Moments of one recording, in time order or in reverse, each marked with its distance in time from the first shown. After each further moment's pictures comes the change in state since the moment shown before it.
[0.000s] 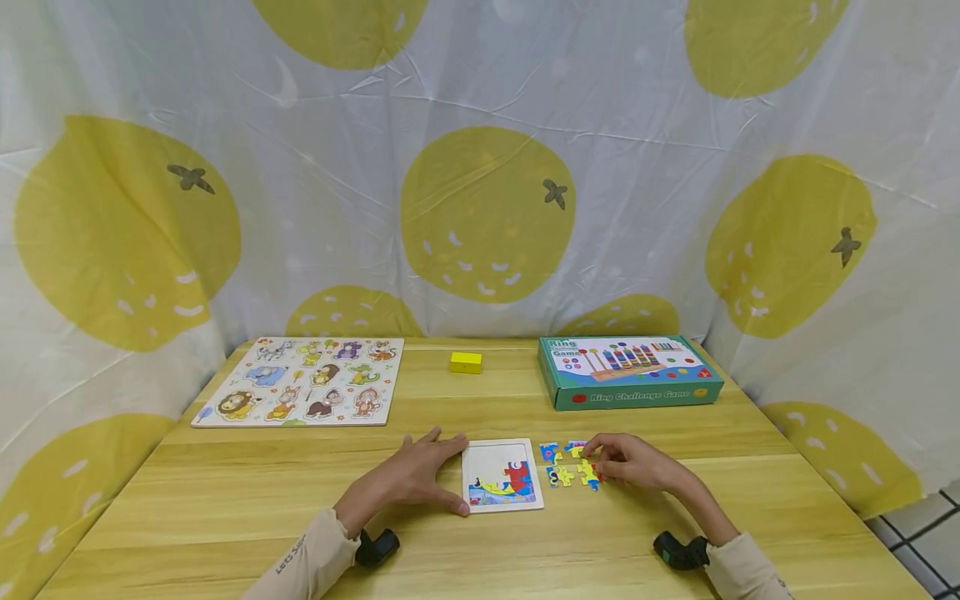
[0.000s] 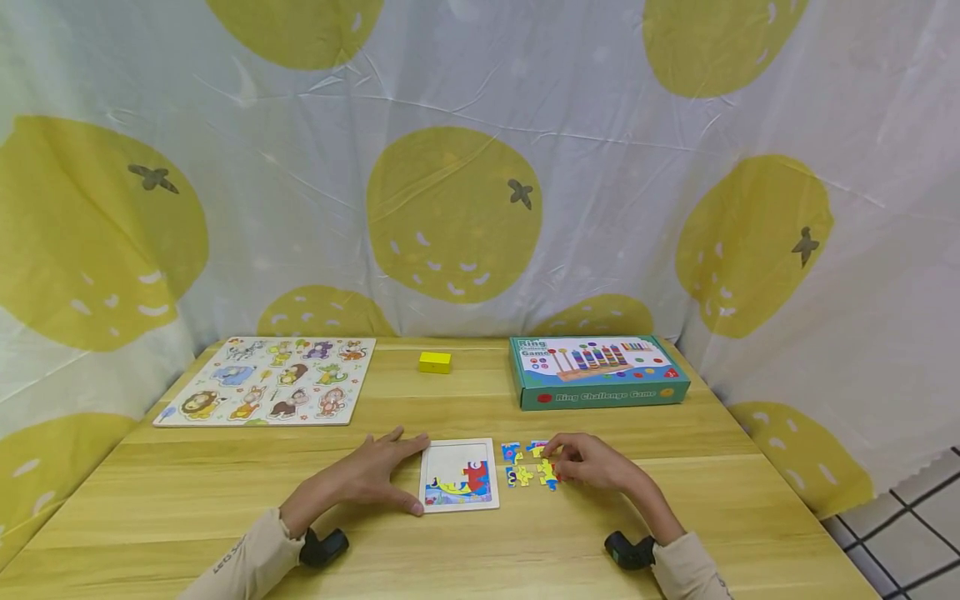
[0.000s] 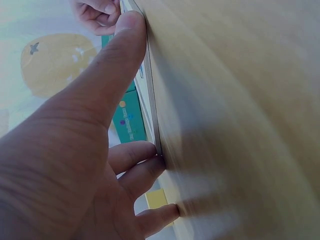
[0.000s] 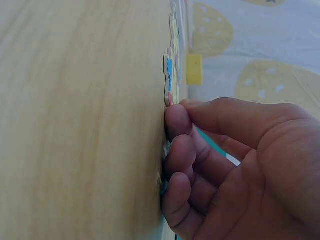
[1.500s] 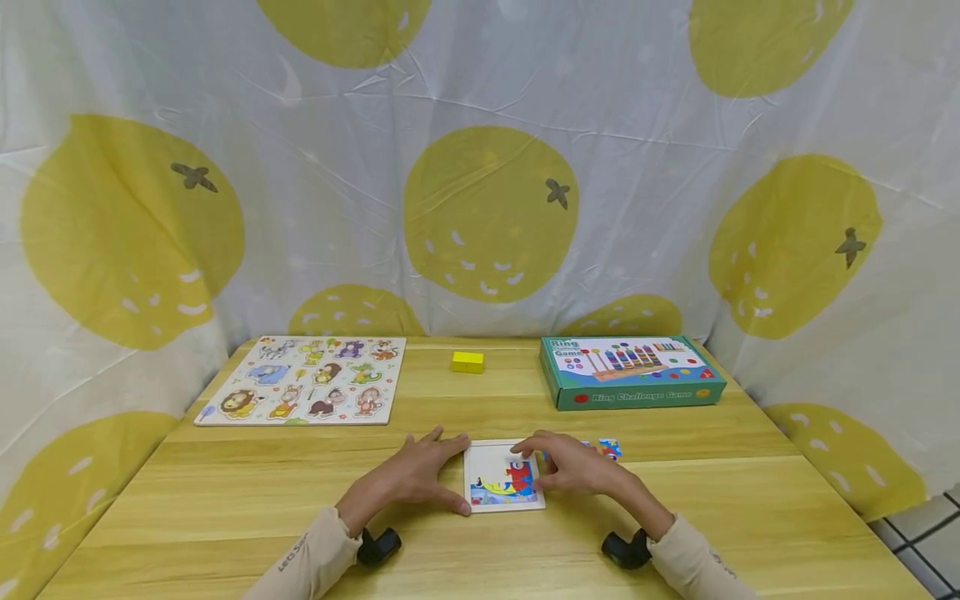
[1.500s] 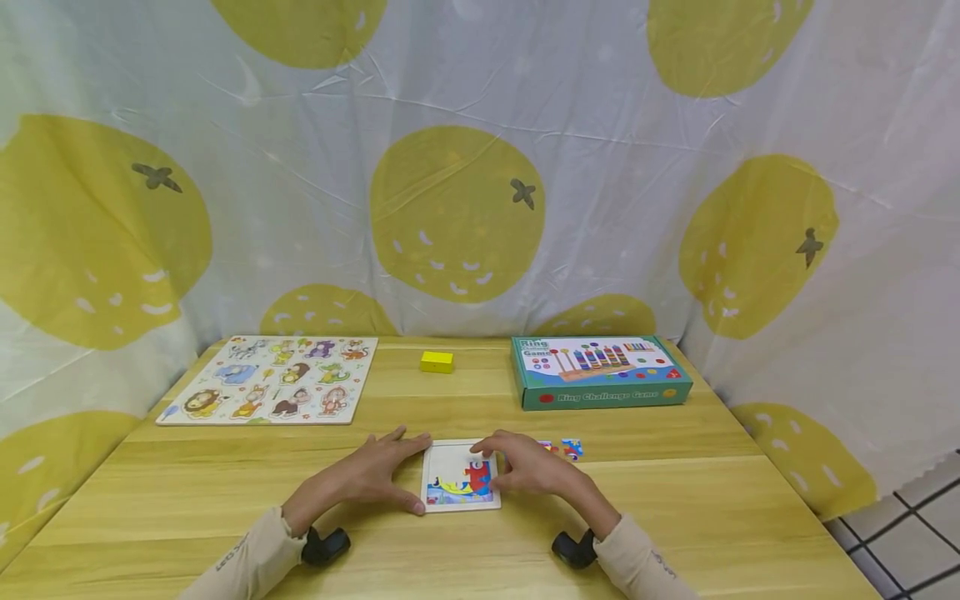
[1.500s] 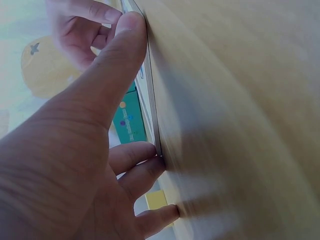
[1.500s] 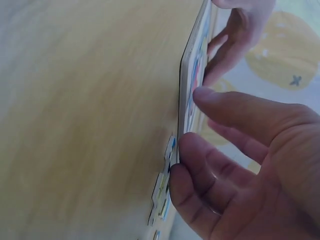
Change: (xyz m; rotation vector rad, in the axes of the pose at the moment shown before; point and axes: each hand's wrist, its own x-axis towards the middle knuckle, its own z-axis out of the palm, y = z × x) left_hand 0.002 -0.002 0.001 0.015 -0.008 -0.004; right_hand 0.056 -0.058 0.055 -0.335 -0.038 -0.066
